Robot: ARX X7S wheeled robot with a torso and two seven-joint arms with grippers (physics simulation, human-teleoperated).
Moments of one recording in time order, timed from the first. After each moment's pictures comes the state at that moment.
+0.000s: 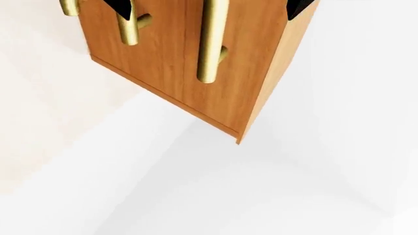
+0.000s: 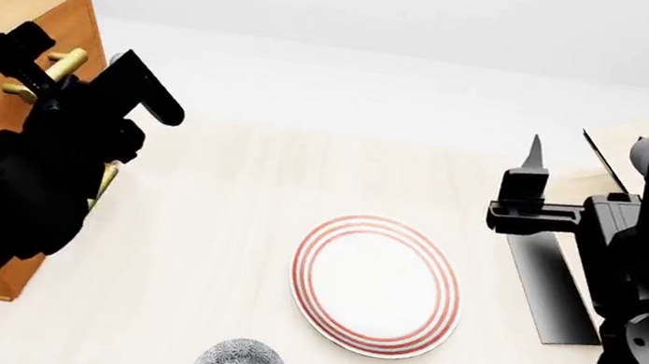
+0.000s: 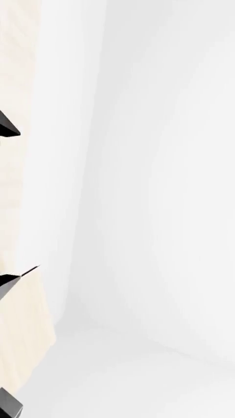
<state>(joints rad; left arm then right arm) -1.16 -0.54 0.86 -0.36 0.01 -0.90 -0.12 0.68 0.61 -0.01 -0.72 0.89 1.16 0.62</state>
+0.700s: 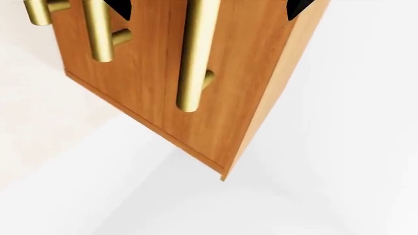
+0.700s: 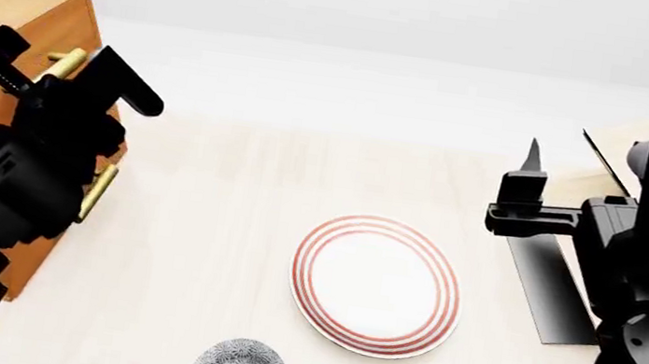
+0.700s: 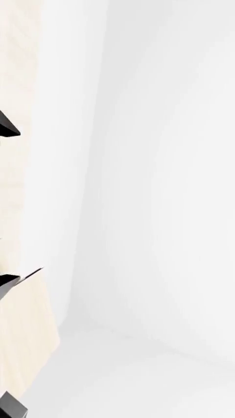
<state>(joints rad) -1.20 -0.48 0.83 -0.64 0.01 -0.78 -0.18 0.66 0.62 -0.02 -0.70 0.89 1.13 0.61</state>
